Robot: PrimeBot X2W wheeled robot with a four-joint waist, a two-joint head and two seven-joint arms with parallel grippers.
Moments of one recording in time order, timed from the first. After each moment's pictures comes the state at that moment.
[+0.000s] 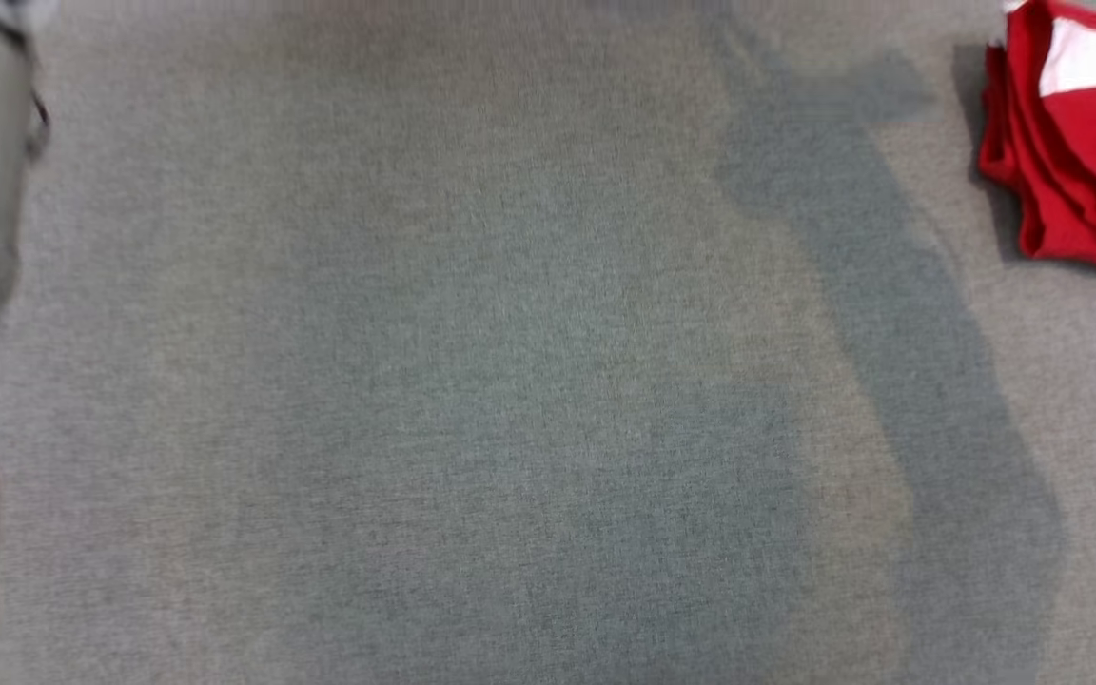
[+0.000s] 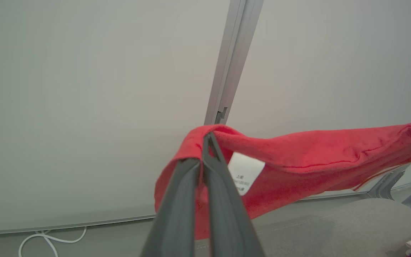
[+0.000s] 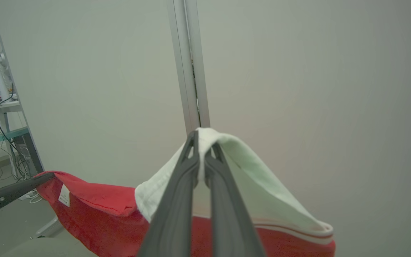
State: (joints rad) left arm -1.44 0.30 -0.49 0.88 -0.75 -0.13 0.09; right arm -1.57 -0.51 0.77 0.66 1.10 0.13 -0.20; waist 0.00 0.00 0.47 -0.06
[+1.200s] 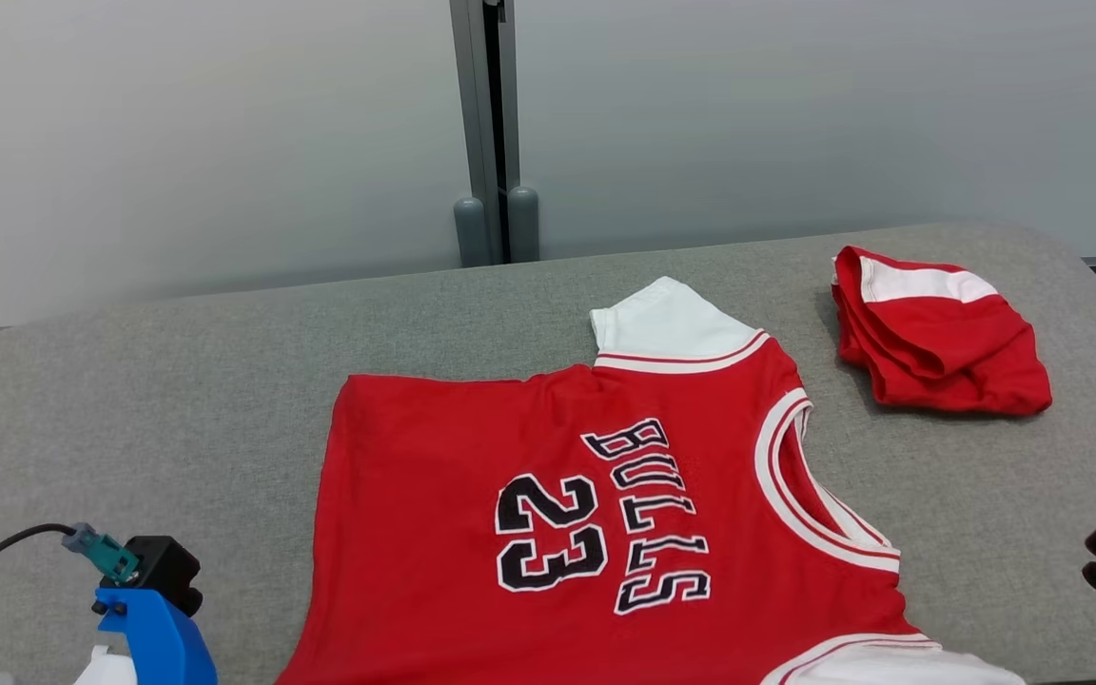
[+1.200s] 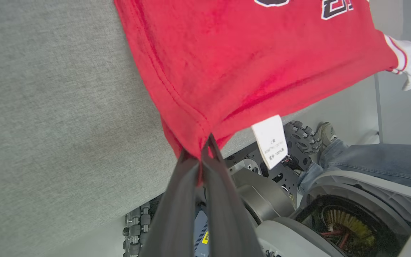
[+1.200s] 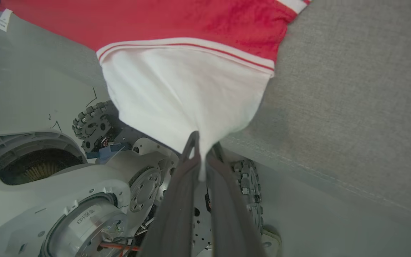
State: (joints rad) left arm -0.30 0.99 -0.93 -0.11 -1.48 0.05 0.66; right arm -0.44 -1.27 1.12 -0.14 1.53 0.13 0.46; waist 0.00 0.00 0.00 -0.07
